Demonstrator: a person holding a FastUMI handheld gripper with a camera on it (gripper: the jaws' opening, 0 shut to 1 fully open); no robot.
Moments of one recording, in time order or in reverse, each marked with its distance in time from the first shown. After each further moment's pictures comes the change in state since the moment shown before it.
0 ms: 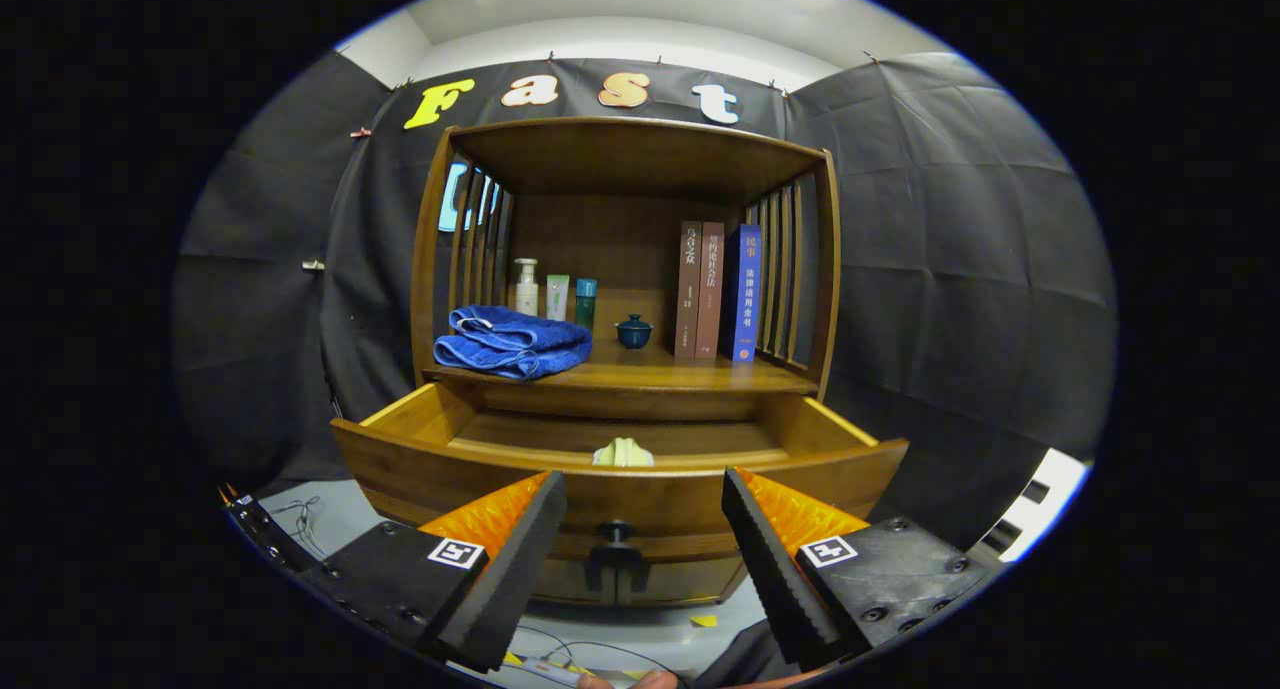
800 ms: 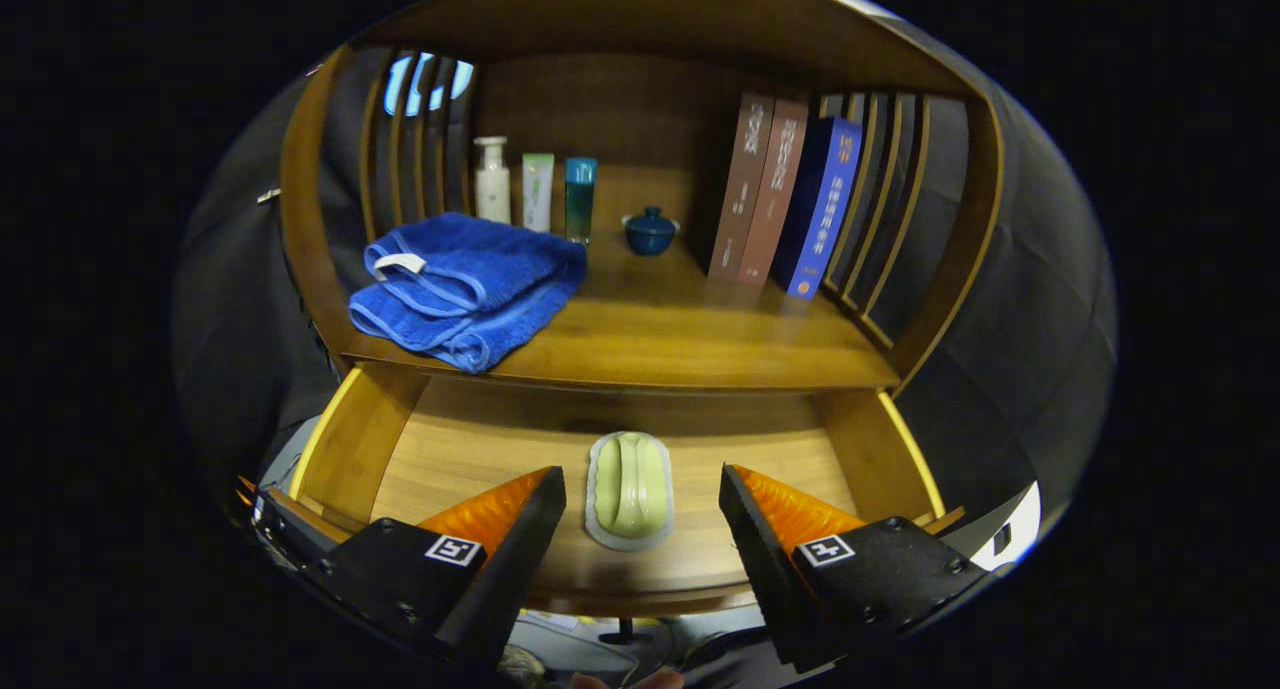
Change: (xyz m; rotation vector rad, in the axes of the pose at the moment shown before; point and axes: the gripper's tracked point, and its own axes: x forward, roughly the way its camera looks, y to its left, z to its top) arm 0.150 0.027 -0.014 0.022 0.529 0.014
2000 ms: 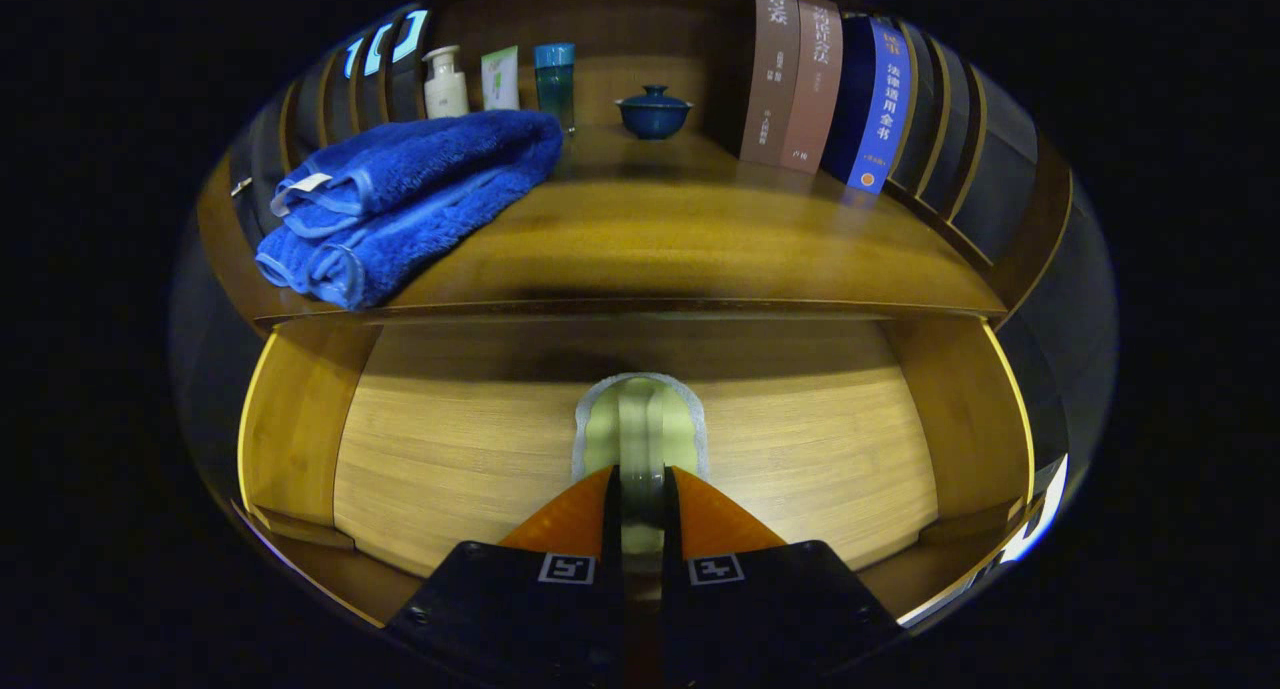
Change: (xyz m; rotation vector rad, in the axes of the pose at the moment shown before) arm 0.066 0.013 -0.038 0.010 0.148 0.053
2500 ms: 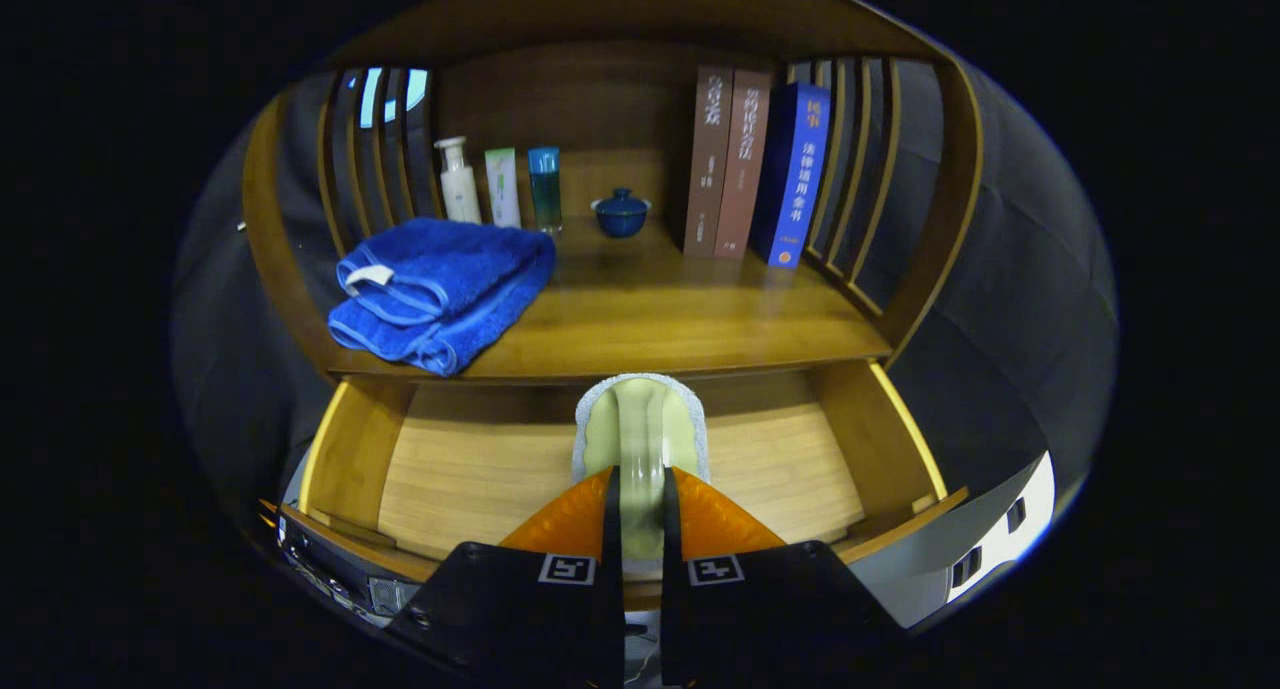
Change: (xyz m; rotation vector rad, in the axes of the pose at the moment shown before) arm -0.103 -0.024 0.045 0.049 -0.200 -0.046
